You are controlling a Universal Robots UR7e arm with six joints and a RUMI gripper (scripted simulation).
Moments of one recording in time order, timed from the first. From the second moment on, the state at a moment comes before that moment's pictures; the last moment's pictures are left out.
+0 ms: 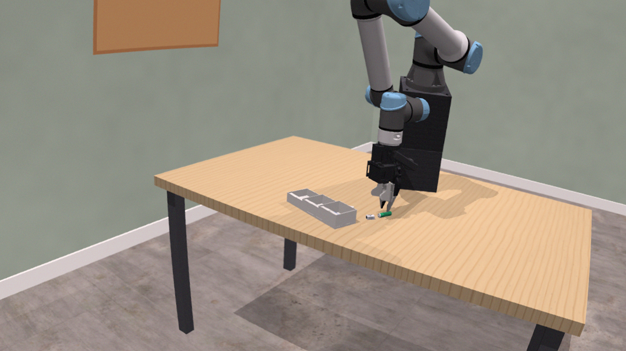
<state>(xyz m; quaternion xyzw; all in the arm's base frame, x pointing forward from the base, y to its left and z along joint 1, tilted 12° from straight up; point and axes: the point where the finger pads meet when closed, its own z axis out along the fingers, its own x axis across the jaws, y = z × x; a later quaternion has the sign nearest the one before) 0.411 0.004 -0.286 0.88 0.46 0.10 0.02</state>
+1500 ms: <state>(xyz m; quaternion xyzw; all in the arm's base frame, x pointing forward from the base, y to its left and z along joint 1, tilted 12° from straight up) 0.415 0.005 -0.307 0.88 0.46 0.10 0.02</state>
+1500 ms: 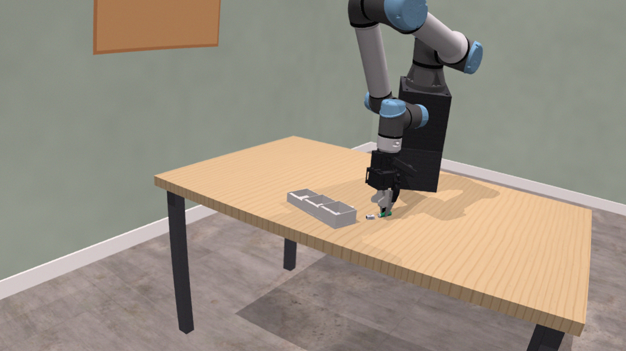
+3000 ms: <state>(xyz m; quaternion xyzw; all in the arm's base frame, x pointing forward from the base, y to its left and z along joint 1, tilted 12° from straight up) 0.404 0.001 -0.251 0.88 0.45 0.10 0.02</state>
